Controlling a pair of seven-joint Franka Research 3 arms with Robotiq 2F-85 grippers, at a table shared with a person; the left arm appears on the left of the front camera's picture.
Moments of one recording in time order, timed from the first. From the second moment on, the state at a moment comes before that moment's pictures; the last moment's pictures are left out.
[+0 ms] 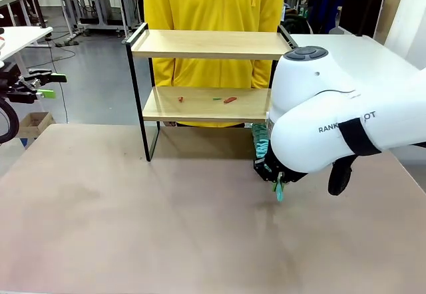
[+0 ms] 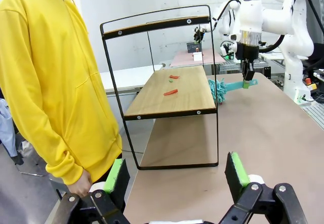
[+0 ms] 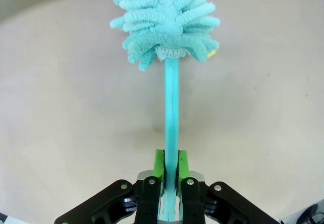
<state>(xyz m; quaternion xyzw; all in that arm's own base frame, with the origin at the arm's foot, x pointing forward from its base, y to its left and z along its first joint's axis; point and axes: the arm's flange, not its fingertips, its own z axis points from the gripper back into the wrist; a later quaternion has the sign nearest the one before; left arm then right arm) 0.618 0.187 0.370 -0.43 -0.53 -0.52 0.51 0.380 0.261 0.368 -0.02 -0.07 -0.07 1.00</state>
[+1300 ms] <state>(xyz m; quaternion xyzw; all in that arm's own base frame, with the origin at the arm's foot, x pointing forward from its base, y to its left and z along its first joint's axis) 0.618 0.187 0.370 -0.43 -0.53 -0.52 0.51 0.278 0.182 0.491 0.11 0.00 0.41 0.91</state>
